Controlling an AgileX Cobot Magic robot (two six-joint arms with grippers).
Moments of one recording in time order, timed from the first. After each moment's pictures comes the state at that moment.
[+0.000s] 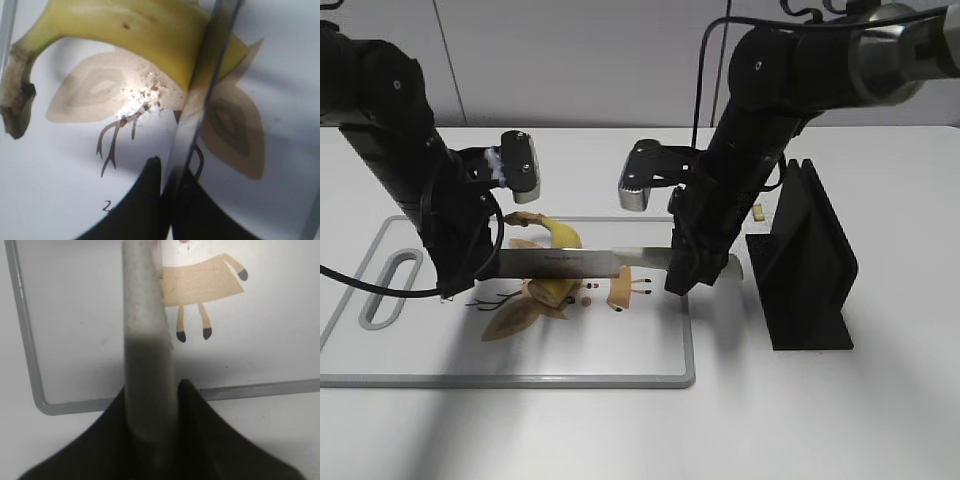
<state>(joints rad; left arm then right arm) -0.36 1.93 -1.19 -0.24 0.75 1.19 0.50 2.14 -1.47 0.39 0.91 -1.04</state>
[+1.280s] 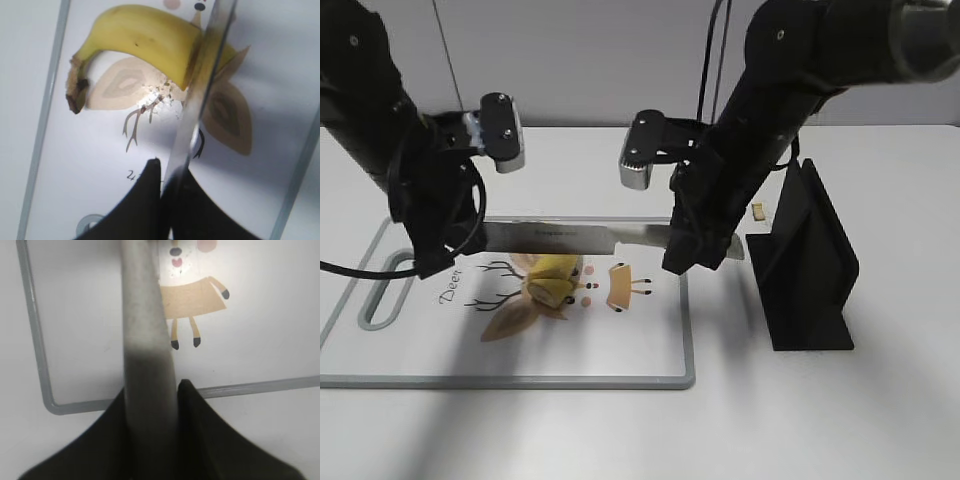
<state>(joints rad) -0.36 1.80 -1.18 -0.23 0.79 1.18 0.50 2.04 -1.43 0.41 0.88 -1.06</state>
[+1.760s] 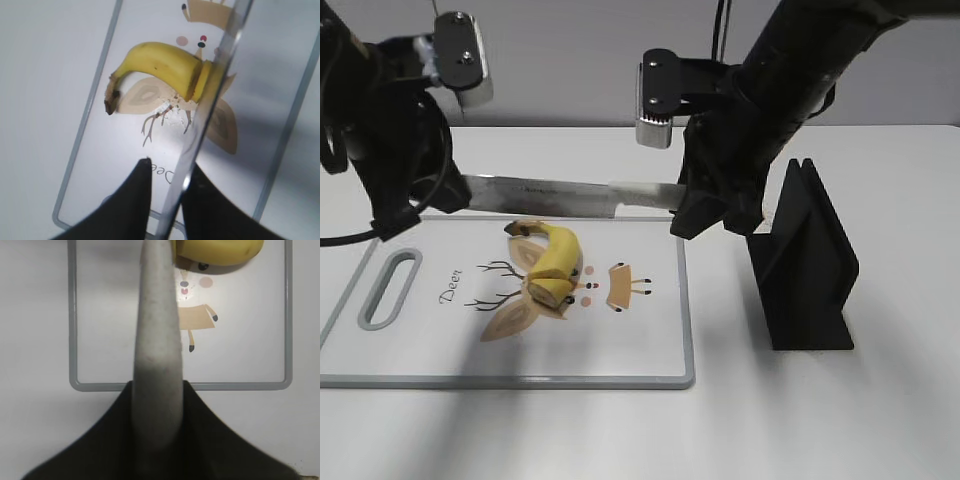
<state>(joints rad) -0.37 1.59 -1.18 -0.25 0.88 1.16 0.50 1.88 -1.43 0.42 0.97 -1.20</state>
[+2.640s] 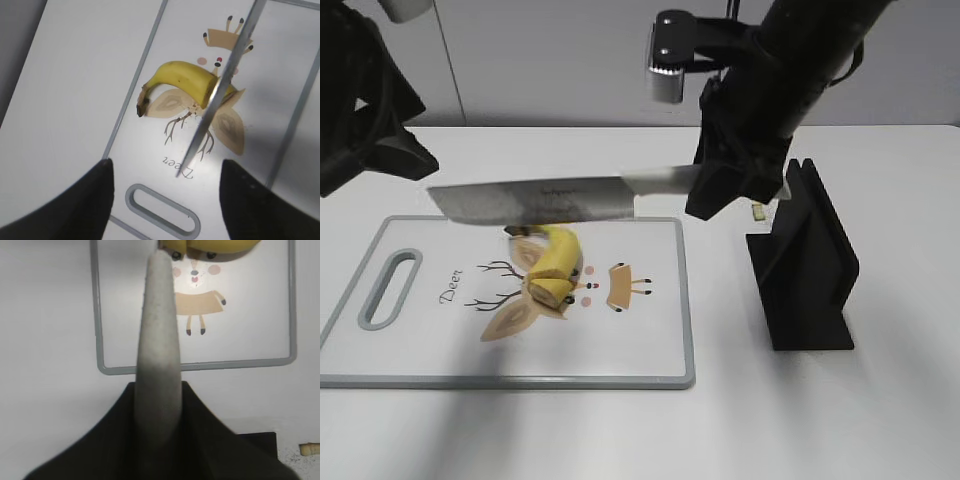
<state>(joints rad) -0.36 1.41 -1.18 -0.26 0.90 1.12 0.50 1.84 -1.49 0.40 1.10 -1.10</state>
